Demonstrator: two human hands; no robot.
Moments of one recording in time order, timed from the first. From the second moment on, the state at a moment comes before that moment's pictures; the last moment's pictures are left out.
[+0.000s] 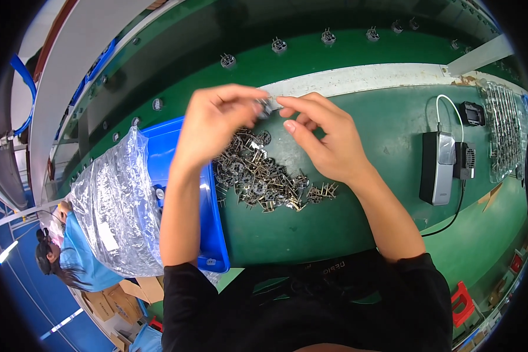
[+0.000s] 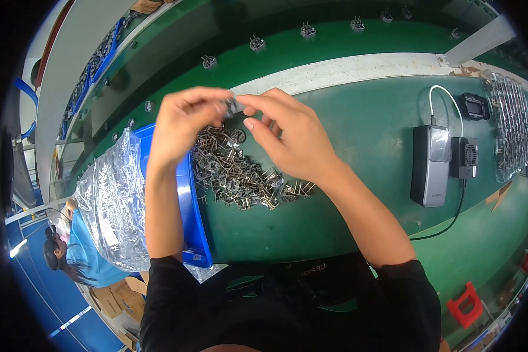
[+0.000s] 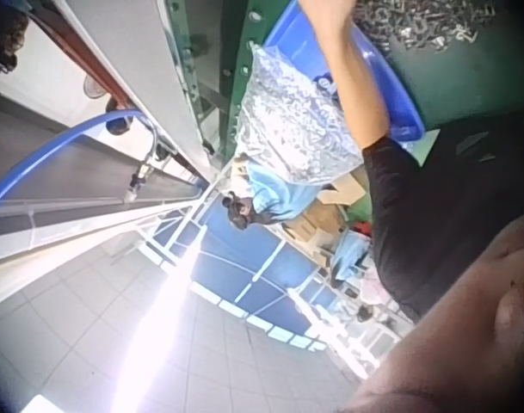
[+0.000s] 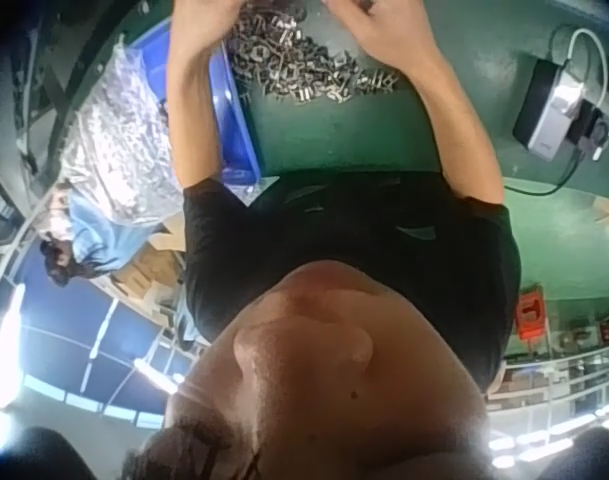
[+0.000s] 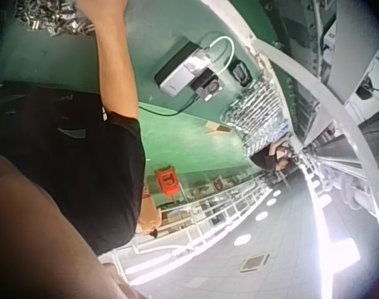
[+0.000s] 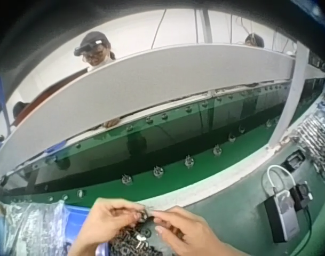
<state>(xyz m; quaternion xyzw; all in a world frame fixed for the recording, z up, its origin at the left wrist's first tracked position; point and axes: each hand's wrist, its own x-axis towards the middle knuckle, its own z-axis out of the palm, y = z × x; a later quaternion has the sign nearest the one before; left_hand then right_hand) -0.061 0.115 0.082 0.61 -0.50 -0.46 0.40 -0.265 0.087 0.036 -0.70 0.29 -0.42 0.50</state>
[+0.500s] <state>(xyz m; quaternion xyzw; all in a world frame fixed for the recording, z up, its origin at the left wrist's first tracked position) 0.078 0.064 0.042 0.76 -0.46 -0.24 0.40 -0.264 0.084 0.006 -0.89 0.20 -0.28 0.29</state>
